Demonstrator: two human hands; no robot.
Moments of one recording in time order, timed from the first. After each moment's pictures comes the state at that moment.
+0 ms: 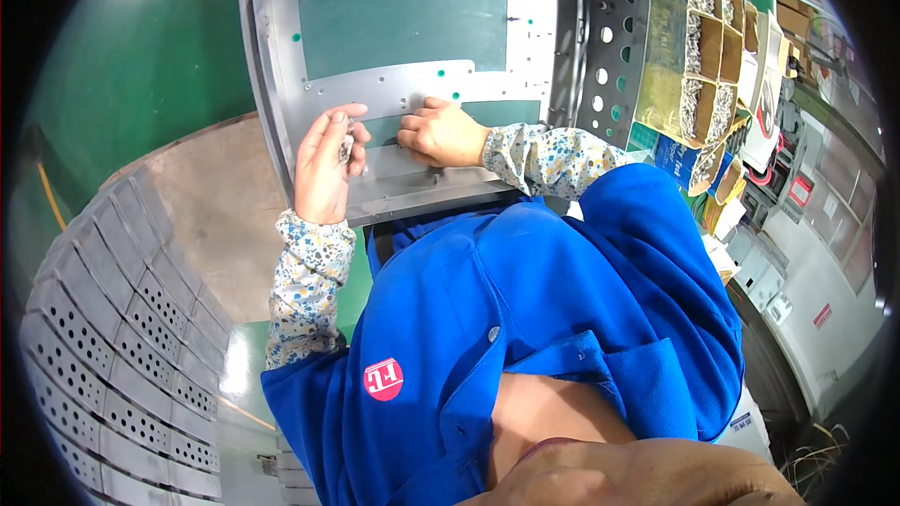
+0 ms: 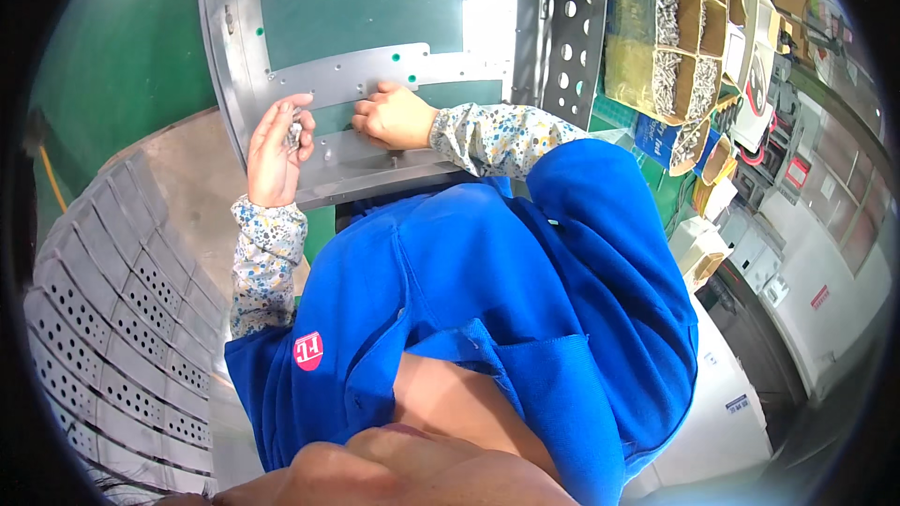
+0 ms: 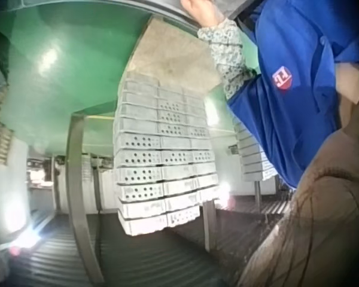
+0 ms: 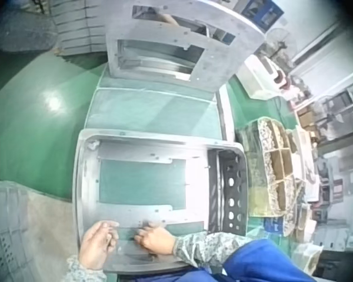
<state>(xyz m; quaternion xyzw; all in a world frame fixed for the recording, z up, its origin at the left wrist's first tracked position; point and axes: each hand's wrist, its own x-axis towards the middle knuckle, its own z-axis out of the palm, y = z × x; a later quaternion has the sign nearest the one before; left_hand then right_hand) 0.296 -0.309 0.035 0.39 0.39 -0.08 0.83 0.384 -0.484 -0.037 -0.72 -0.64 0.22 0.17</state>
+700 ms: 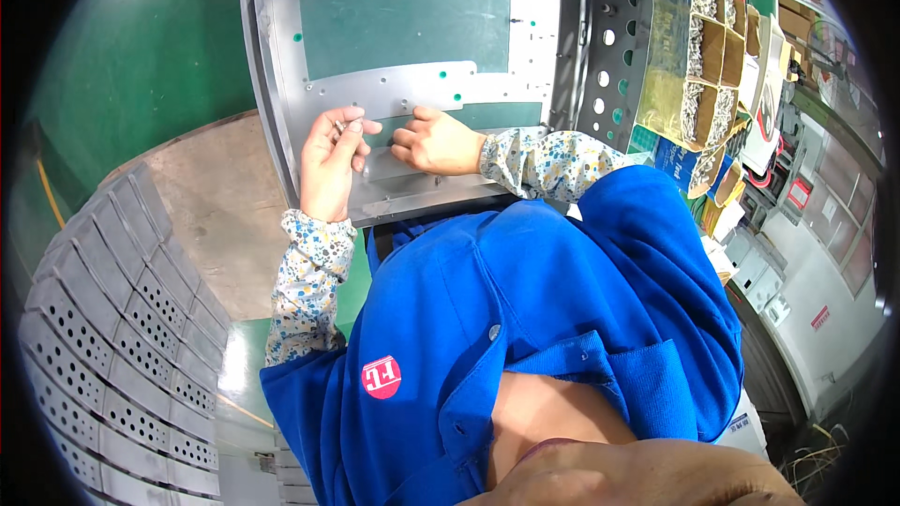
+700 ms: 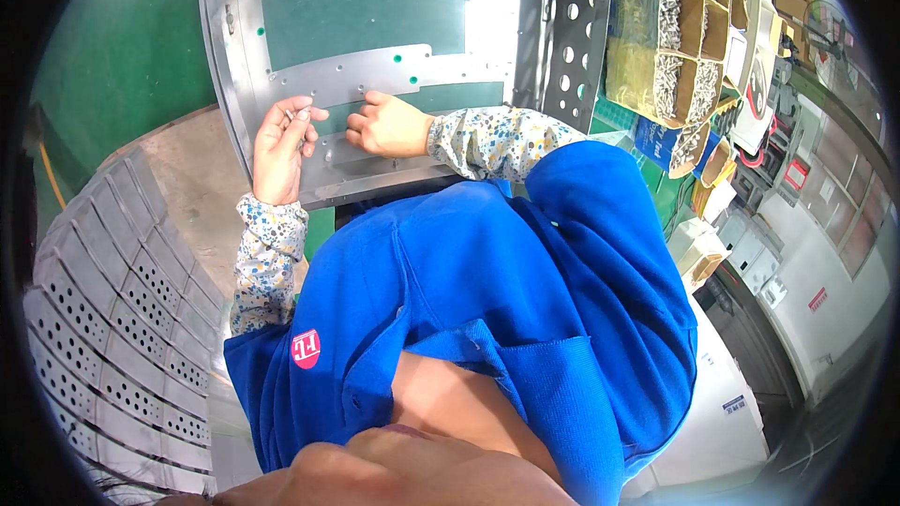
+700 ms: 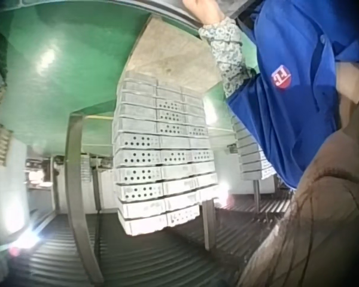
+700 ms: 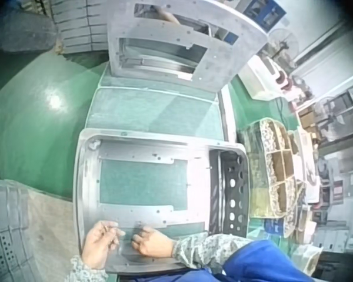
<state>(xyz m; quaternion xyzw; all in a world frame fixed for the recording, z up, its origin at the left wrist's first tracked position) 0.292 -0.312 0.022 0.48 0.38 -0.08 0.79 0.375 -0.477 -0.037 -0.68 -0.71 0.11 0.15</state>
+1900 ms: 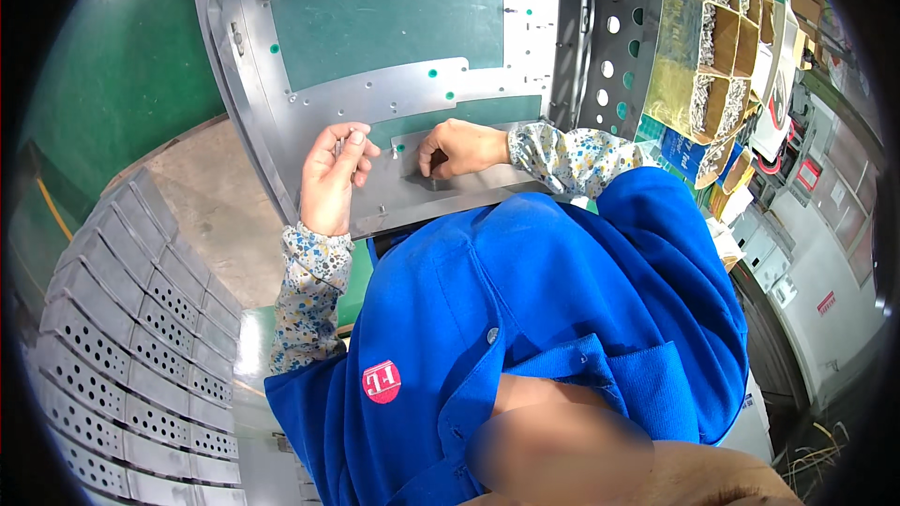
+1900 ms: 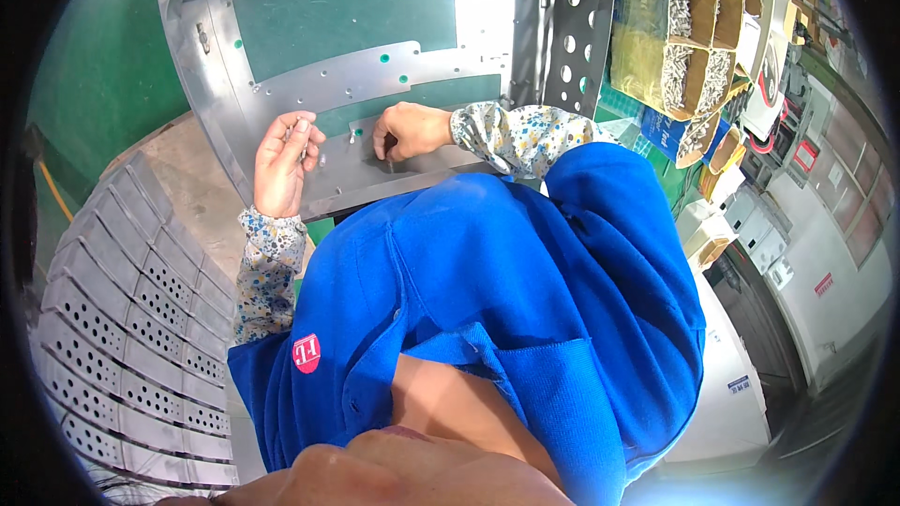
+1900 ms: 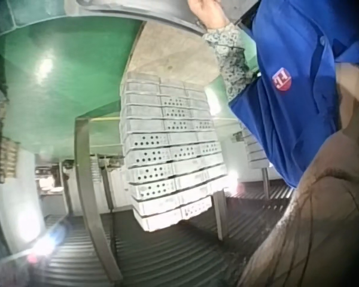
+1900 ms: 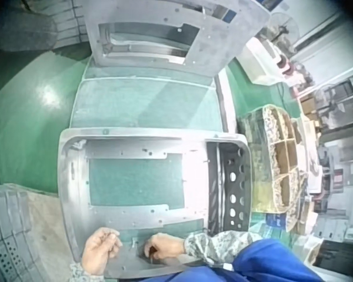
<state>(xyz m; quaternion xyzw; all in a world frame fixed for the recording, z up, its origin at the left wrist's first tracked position) 0.300 -0.318 0.019 0.44 0.40 -0.16 0.79 0.402 -0.508 -0.034 -0.60 -0.34 0.66 0.30</state>
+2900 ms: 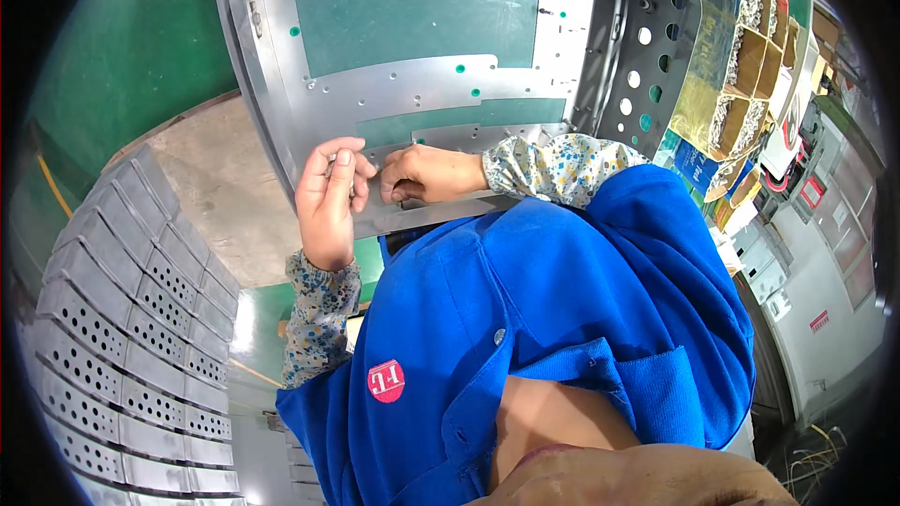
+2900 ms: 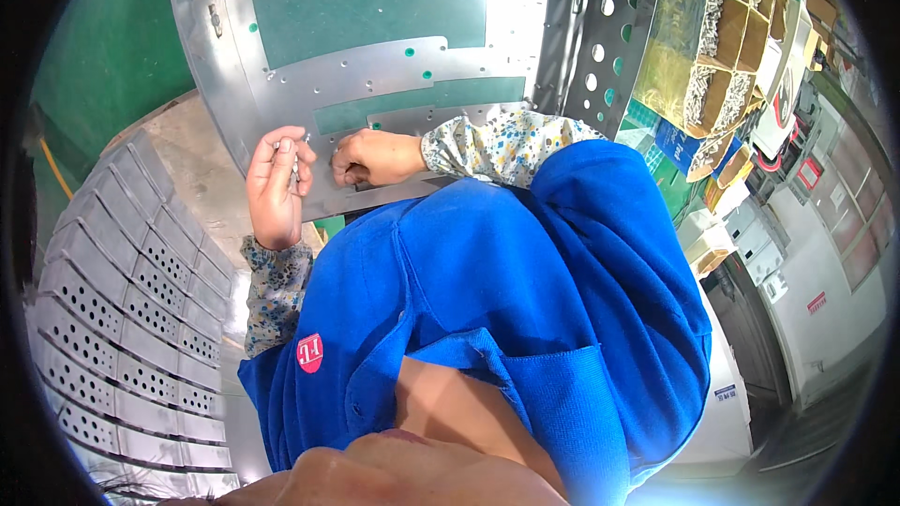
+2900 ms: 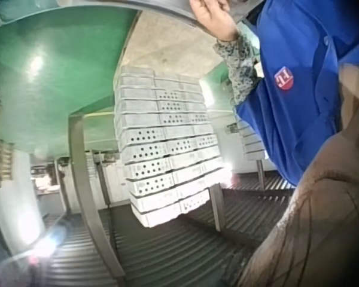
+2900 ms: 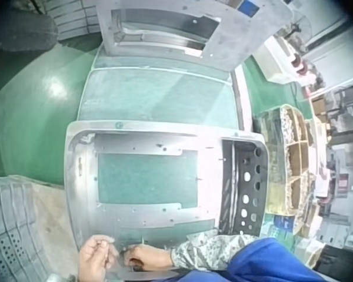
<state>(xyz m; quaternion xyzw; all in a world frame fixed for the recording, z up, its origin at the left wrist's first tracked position) 0.282 -0.304 0.047 0.46 0.41 -0.10 0.78 0.359 -0.455 -0.030 -0.53 -0.40 0.60 0.45</state>
